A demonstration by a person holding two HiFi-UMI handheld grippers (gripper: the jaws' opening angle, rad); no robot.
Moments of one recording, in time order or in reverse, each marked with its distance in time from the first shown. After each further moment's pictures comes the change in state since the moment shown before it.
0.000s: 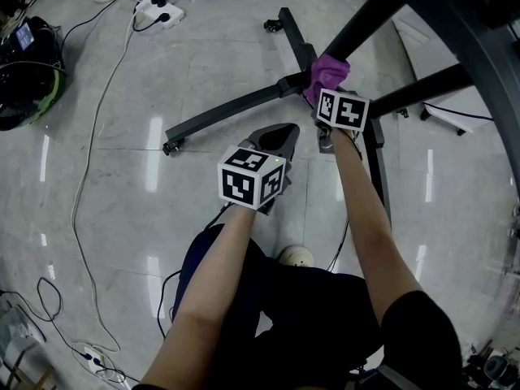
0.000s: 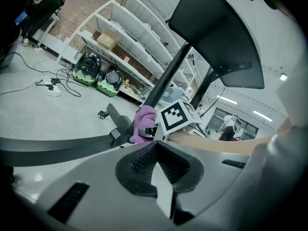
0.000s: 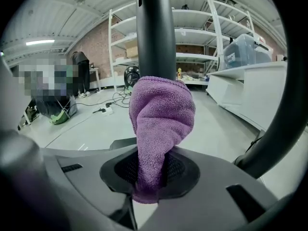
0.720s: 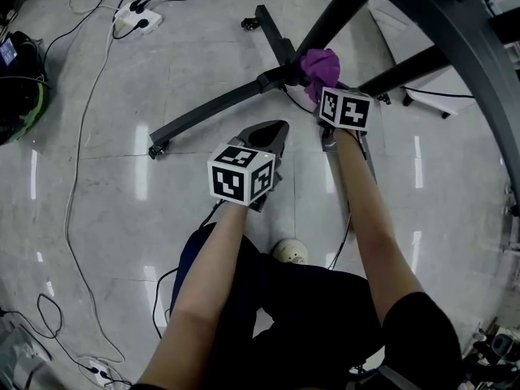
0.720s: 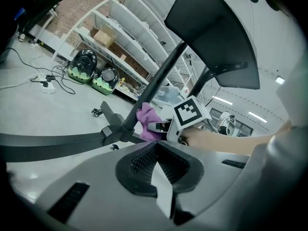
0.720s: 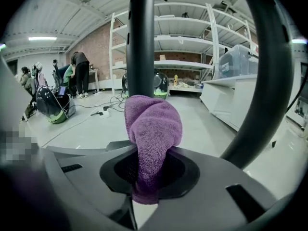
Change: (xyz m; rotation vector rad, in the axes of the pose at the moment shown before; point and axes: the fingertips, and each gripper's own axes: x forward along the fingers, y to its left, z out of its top) left arm 0.004 -0.018 -0.006 0.000 0.010 -0.049; right arm -0.048 -0.032 0.011 -0.028 -0.047 -0.044
